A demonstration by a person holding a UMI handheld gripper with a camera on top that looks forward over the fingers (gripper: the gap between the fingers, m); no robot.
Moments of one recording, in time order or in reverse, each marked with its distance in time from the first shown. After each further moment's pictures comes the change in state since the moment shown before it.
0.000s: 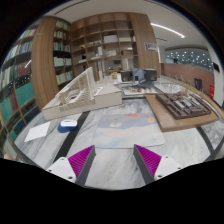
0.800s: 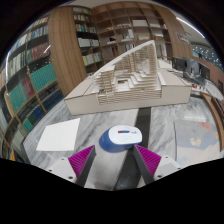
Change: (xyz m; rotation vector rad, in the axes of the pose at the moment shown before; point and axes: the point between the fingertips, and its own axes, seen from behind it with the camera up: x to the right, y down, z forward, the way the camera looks) arm -0.241 0.003 0.159 -0.183 -0.272 -0.096
